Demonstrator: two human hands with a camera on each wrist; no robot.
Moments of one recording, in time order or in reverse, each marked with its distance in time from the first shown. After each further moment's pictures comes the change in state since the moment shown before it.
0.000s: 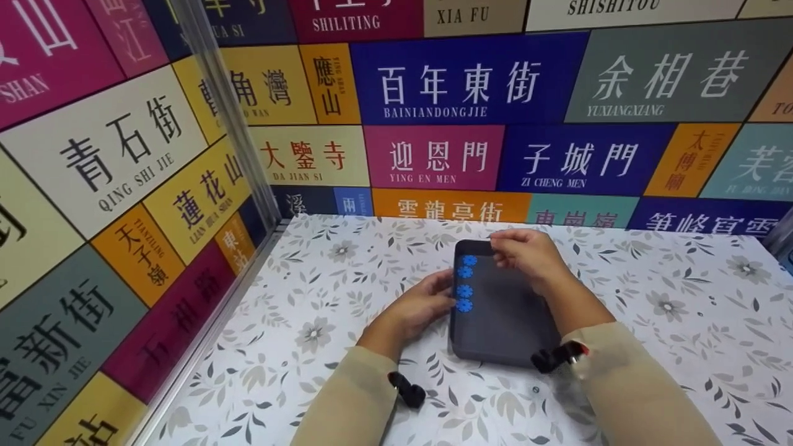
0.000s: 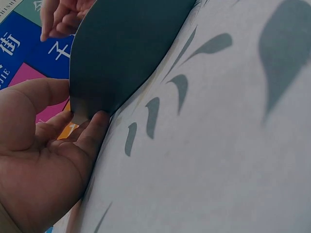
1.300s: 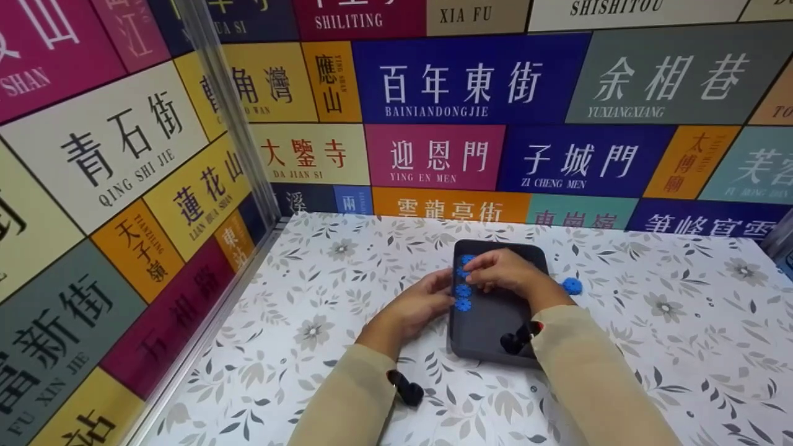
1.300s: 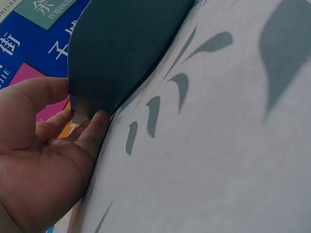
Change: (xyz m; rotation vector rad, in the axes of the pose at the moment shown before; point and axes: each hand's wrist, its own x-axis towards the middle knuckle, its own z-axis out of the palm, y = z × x) left_hand 0.002 -0.001 -0.002 0.013 -0.021 0.002; right_hand 0.046 0.064 0.006 -0.311 -0.363 0.061
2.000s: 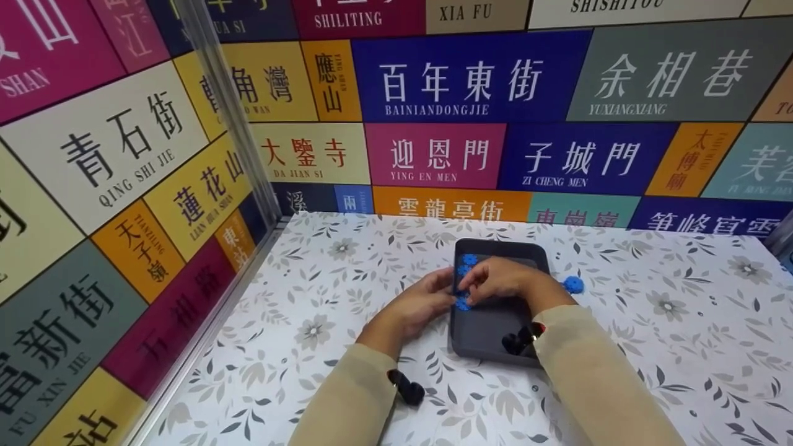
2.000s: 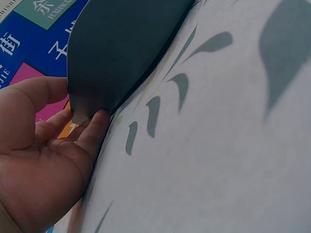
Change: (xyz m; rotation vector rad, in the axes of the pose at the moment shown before) left_hand -0.002 0.002 -0.002 0.001 0.011 -0.014; right_hand -0.001 -0.009 0.003 -0.305 -0.243 -0.047
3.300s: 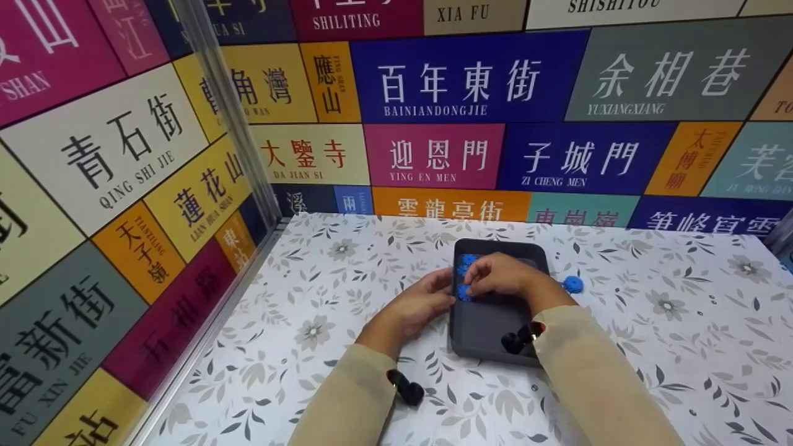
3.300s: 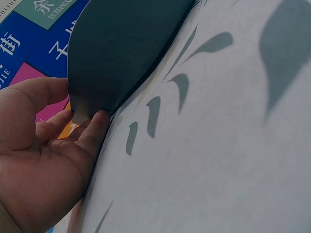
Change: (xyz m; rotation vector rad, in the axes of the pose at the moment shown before) left_hand 0.002 -0.003 0.001 -0.003 0.026 -0.002; right_hand -0.001 0.005 0.001 0.054 0.124 -0.046
